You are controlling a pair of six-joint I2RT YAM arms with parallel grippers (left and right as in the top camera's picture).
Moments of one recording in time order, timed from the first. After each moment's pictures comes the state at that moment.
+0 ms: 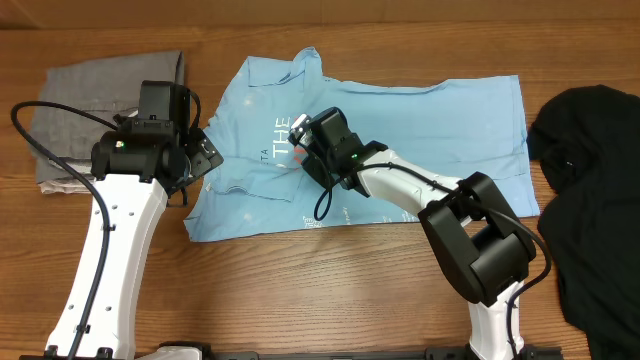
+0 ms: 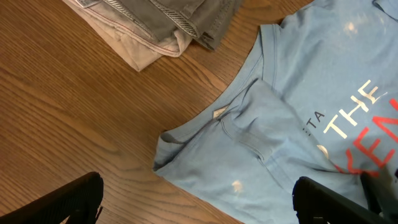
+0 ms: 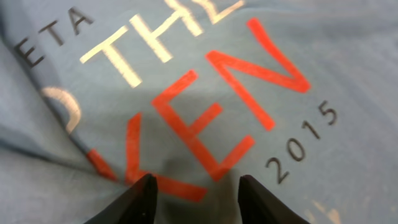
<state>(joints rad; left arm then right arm) -0.07 1.44 1.34 -1.13 -0.25 -0.70 0.61 2.10 1.34 -0.20 0.01 -0.23</state>
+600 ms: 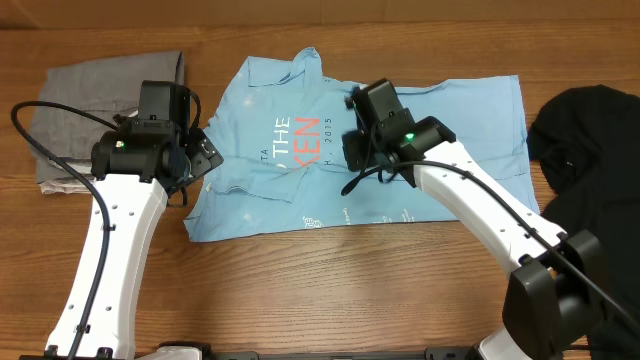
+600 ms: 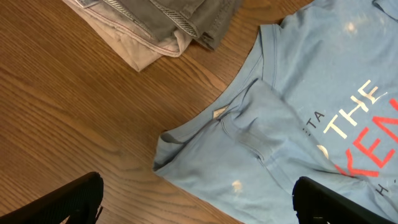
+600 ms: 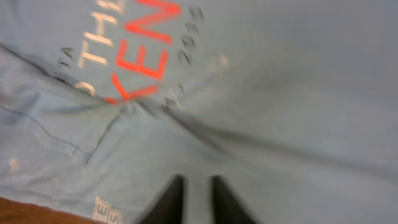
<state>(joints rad) -0.07 1.44 1.34 -1.13 -0.25 -0.70 0.52 1.76 1.37 -0.75 0.00 0.30</state>
